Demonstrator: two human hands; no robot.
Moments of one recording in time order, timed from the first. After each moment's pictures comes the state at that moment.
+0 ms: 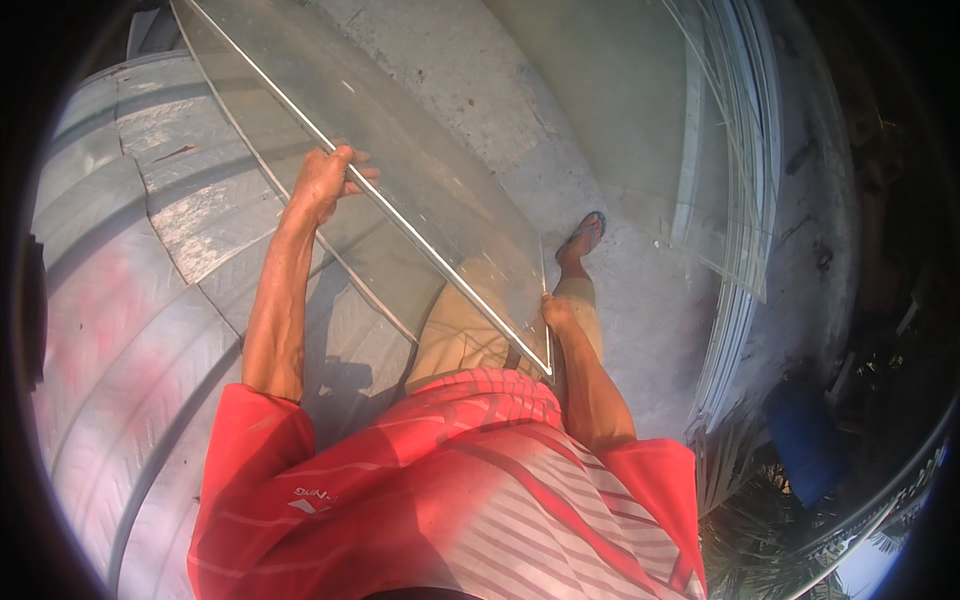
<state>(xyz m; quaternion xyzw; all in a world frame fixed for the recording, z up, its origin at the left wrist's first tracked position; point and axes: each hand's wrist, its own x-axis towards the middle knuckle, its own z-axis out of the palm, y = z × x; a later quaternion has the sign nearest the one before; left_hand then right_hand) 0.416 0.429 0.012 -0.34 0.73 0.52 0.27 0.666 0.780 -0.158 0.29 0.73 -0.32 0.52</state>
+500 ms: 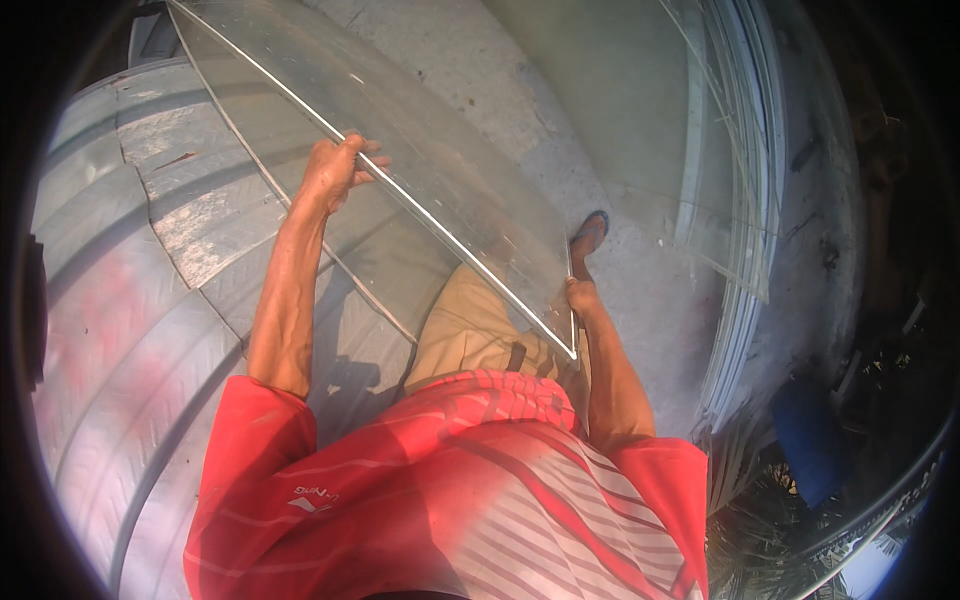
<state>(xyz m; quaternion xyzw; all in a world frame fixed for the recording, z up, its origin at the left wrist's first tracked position) 0.399 0.444 -0.005 -0.34 0.71 0.54 0.29 0.645 0.830 -0.194 0.33 0.72 -0.35 0.50</state>
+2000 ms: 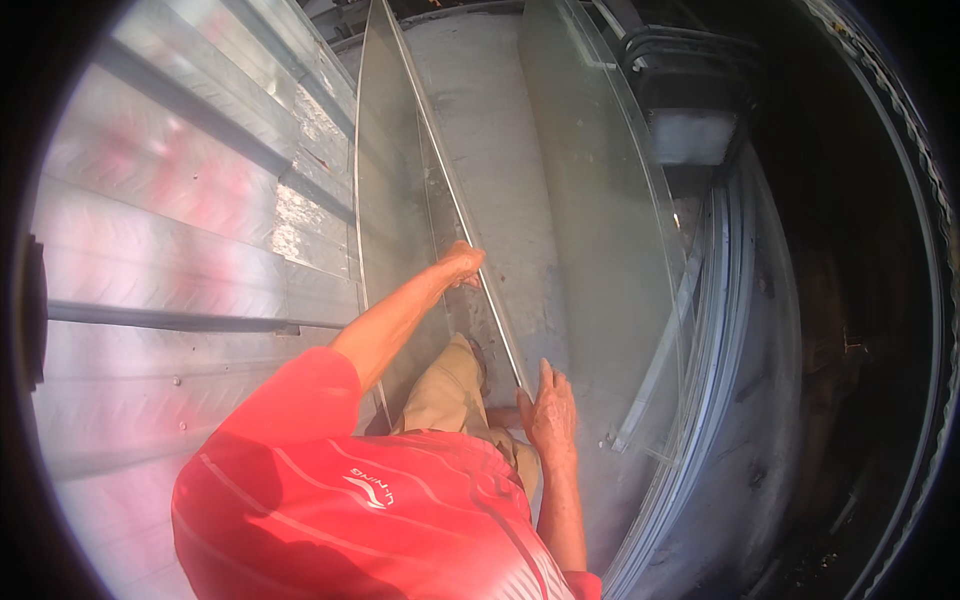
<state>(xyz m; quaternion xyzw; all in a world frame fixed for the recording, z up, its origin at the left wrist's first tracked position) 0.391 0.430 -0.096 -0.26 0.62 0.72 0.19 0.539 0.746 0.092 -0.16 0.94 -0.27 0.13</state>
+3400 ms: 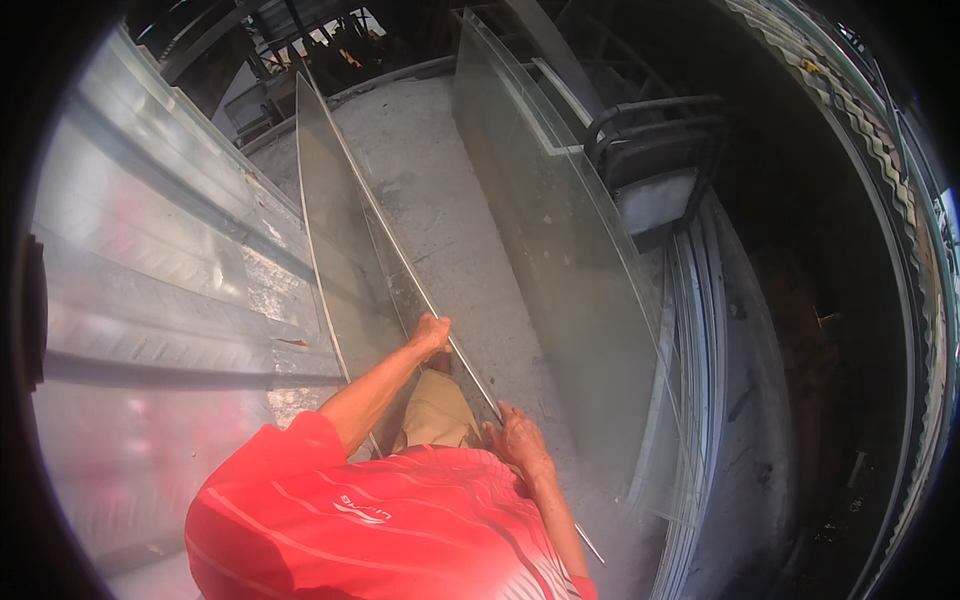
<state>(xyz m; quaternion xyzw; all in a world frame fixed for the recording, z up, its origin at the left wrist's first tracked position) 0.174 0.337 -0.012 -0.31 0.78 0.47 0.26 0.333 0.570 0.057 -0.06 0.93 -0.28 0.23</state>
